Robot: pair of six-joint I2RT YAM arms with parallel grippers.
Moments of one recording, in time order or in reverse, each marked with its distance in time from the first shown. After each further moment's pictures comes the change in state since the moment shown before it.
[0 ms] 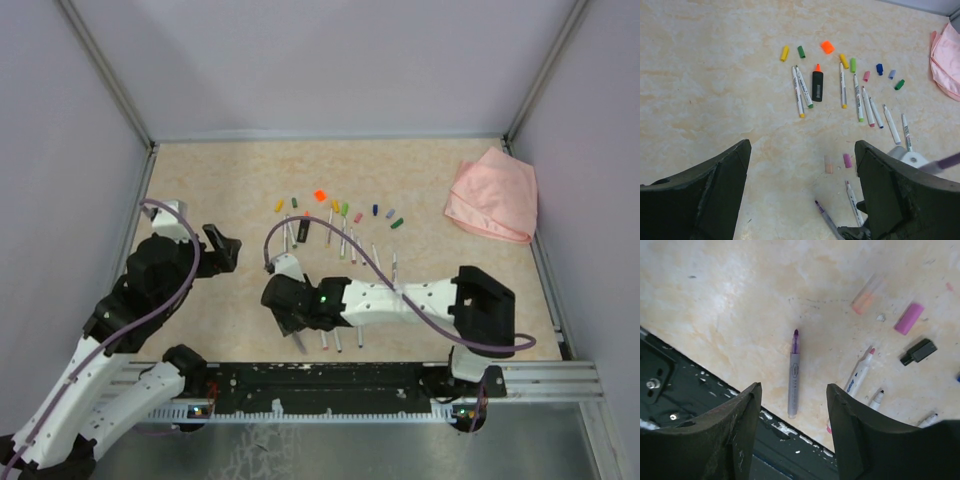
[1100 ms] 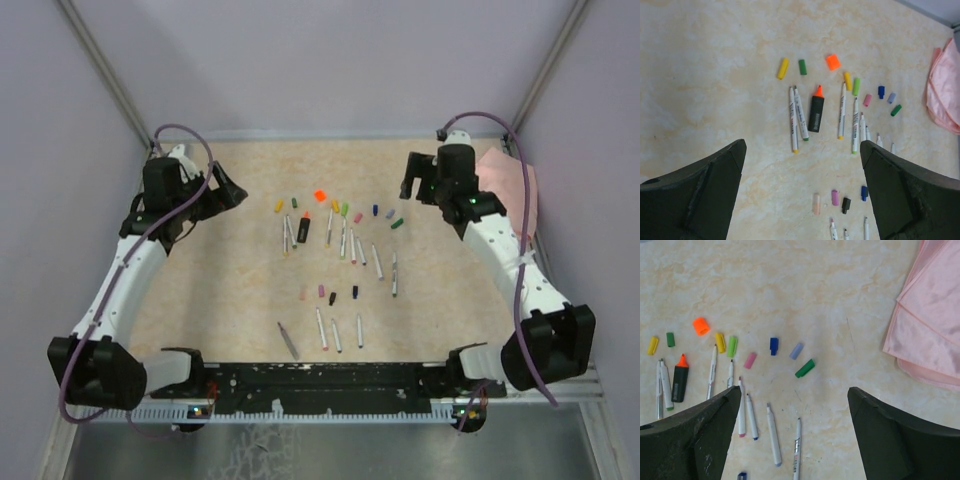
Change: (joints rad) left arm 0.491 0.593 0.165 0.239 0.541 -0.006; right arm -1.096 -0.420 -0.061 0.121 -0.207 -0.397
